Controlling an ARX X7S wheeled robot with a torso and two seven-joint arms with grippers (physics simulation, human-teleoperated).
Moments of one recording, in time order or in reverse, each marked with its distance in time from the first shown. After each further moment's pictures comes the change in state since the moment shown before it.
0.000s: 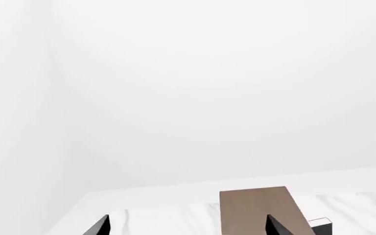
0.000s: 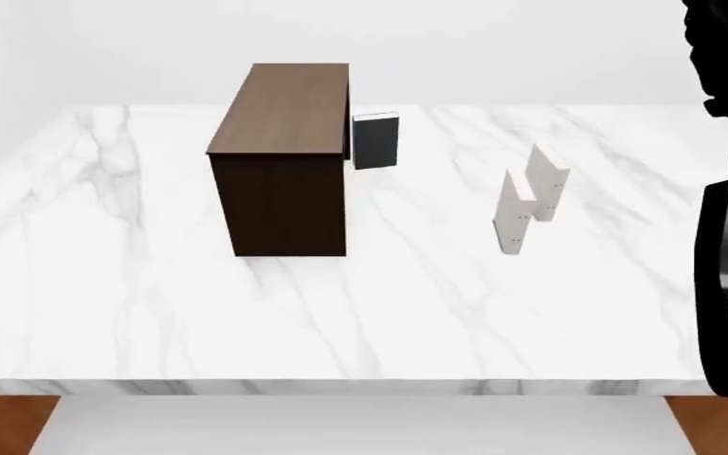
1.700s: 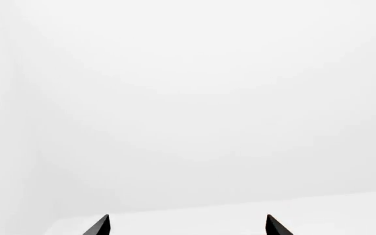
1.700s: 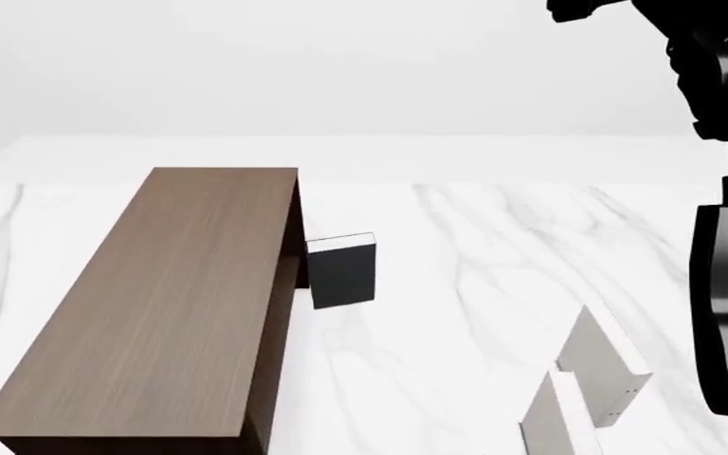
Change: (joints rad) left arm 0.013 -0.031 -0.009 0.054 -0.034 -0.020 0.007; right arm -0.064 0.018 -0.033 -0.120 0.038 0.117 -0.038
